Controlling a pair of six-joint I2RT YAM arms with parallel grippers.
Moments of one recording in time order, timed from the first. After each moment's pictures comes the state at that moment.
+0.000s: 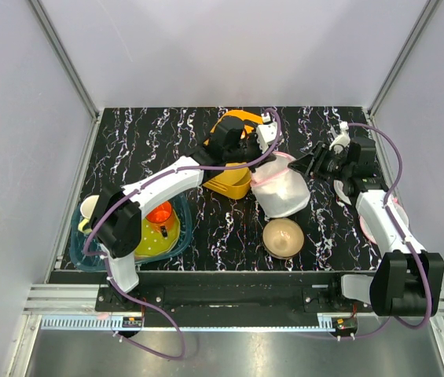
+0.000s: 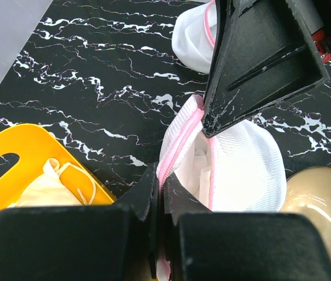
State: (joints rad) left arm -0.76 1.82 1.54 -0.06 0.46 0.26; right arm -0.01 1.24 0.88 -0.12 -0.72 0.55
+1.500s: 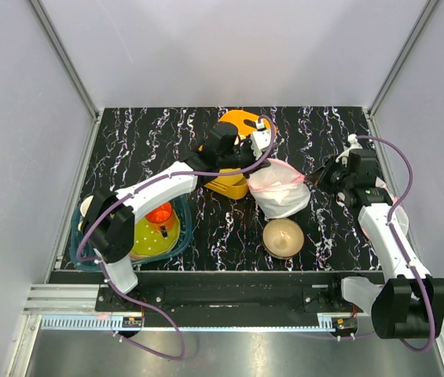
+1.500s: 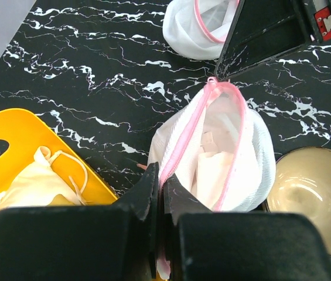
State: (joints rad) left arm -0.74 1.76 1.43 -0.03 0.48 0.27; right arm 0.00 1.10 0.82 -0.30 -0.33 0.52
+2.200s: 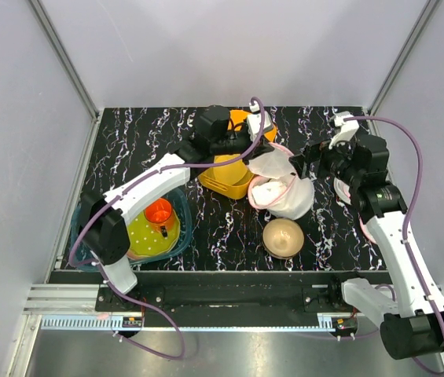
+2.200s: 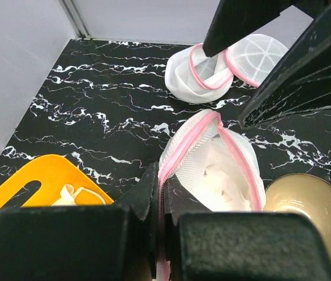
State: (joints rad) left arm -0.72 1.72 1.54 -0.04 0.58 0.25; right arm 0.14 0.98 1.06 -0.39 -0.37 0.12
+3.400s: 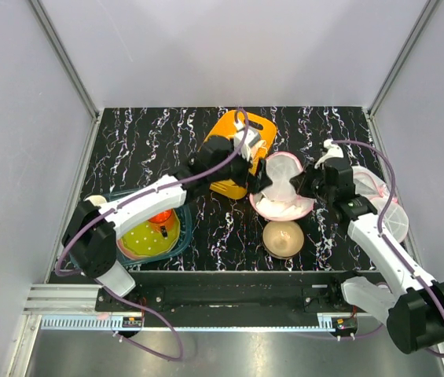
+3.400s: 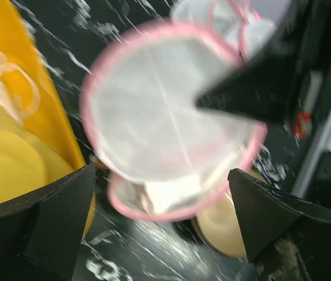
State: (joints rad) left arm -0.76 1.61 1.30 -0.03 0.27 -0.21; right arm 0.28 1.04 0.74 -0.20 -0.11 0.45
